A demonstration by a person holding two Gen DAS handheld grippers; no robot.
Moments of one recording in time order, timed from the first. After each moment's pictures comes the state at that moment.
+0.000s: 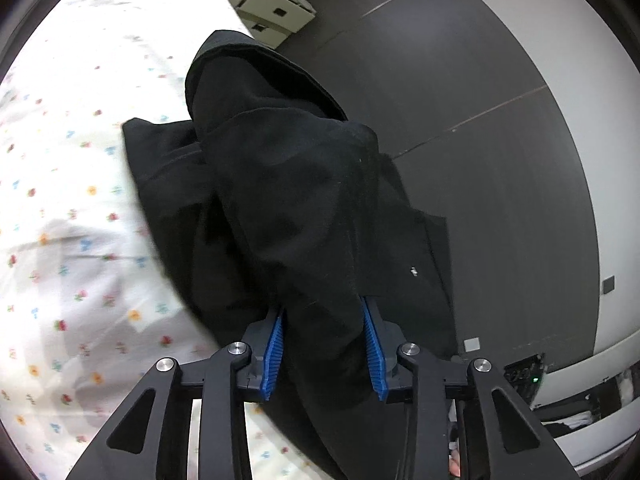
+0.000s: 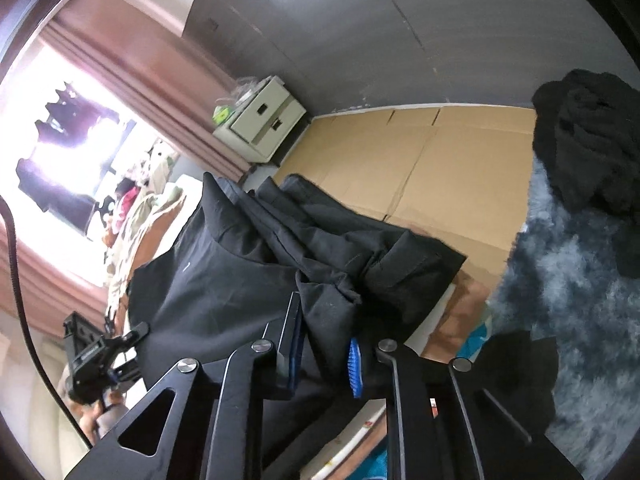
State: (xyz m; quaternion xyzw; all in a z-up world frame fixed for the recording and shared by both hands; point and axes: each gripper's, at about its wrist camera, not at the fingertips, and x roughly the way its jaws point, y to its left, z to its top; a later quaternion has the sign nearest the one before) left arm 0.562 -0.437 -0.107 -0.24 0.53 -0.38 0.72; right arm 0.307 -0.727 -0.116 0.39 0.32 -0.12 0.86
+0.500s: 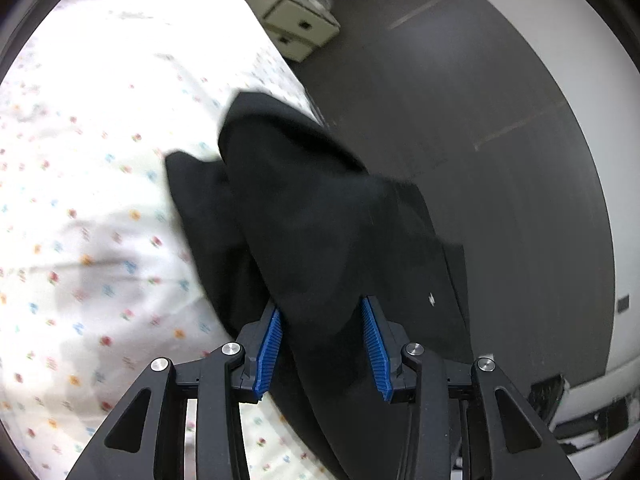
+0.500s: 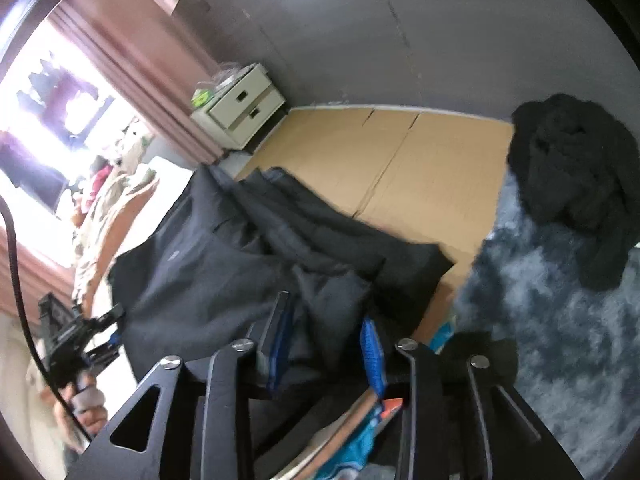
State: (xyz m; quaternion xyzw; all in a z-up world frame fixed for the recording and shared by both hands) left arm 0.584 -0.413 -0.097 -0.24 0.53 -0.32 0.75; right arm 0.314 -0.713 -0.084 0.34 0.38 -0.14 0.85
